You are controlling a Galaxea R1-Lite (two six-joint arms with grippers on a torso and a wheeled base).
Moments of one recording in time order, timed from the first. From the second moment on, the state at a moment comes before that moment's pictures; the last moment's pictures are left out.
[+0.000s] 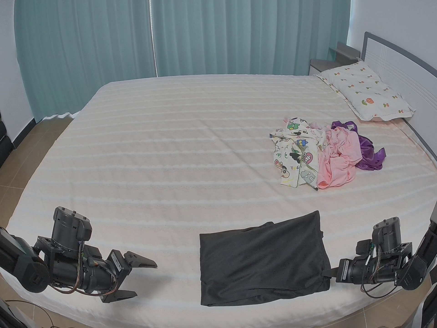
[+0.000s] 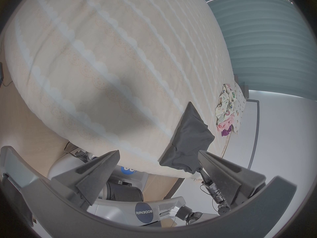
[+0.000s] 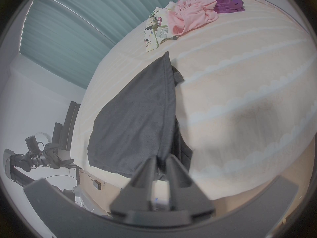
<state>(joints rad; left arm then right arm) -0.33 1.60 -0.32 -0.39 -0.39 -1.15 0.28 1.87 -0.10 -0.94 0.24 0.55</state>
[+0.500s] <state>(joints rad) -0.33 1.61 -0.32 -0.39 -0.39 -1.15 0.24 1.82 -0.03 -0.93 0.25 0.52</state>
